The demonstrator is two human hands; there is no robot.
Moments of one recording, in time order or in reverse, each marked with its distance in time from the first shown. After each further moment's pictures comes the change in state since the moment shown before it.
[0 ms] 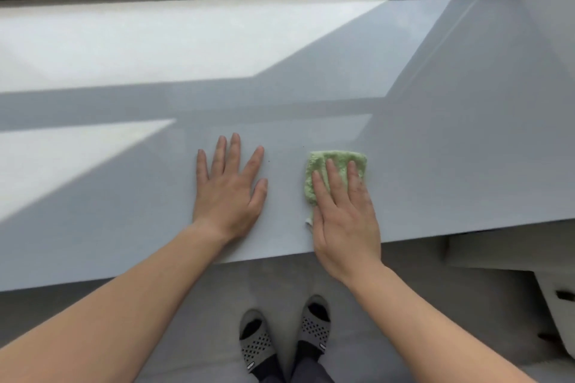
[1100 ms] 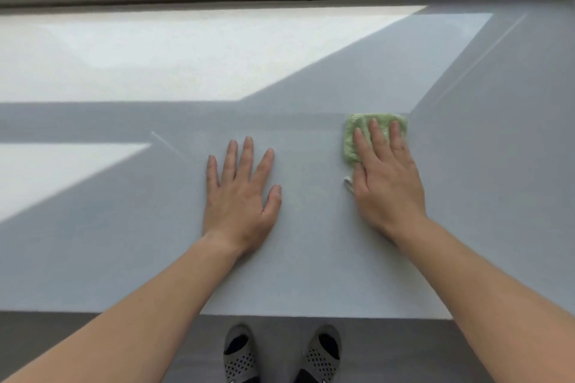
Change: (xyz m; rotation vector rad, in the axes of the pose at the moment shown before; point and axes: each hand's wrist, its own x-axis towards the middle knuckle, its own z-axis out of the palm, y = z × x) left_hand 0.061 0.070 -0.002 -0.006 -0.015 -0.135; right_hand 0.141 0.117 -0.037 0.003 -0.046 -0.015
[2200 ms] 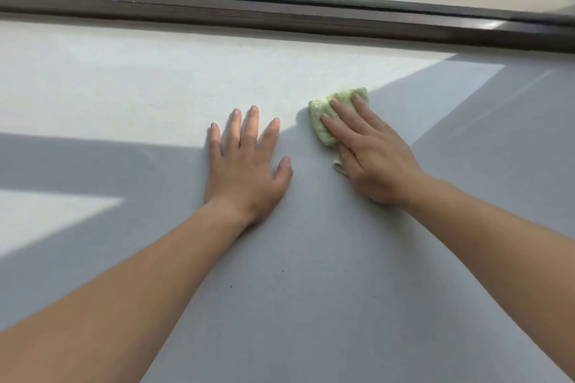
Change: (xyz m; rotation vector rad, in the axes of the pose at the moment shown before) left_hand 0.147 -0.013 -0.015 0.009 0.097 -0.031; right_hand 0.166 -0.011 -0.019 -0.063 -0.100 -0.376
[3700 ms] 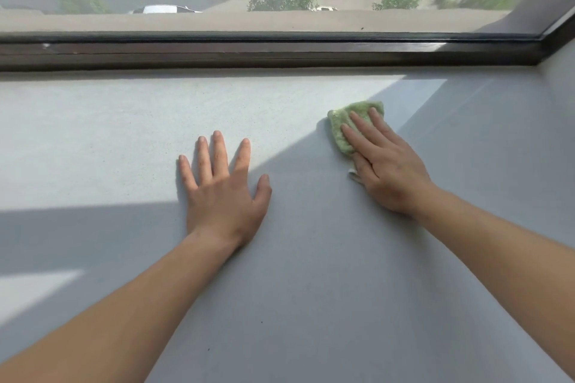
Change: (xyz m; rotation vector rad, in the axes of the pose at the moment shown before) left_hand 0.037 0.014 -0.006 -0.040 -0.045 -0.063; right_hand -0.007 0.072 -0.014 0.031 0.068 0.197
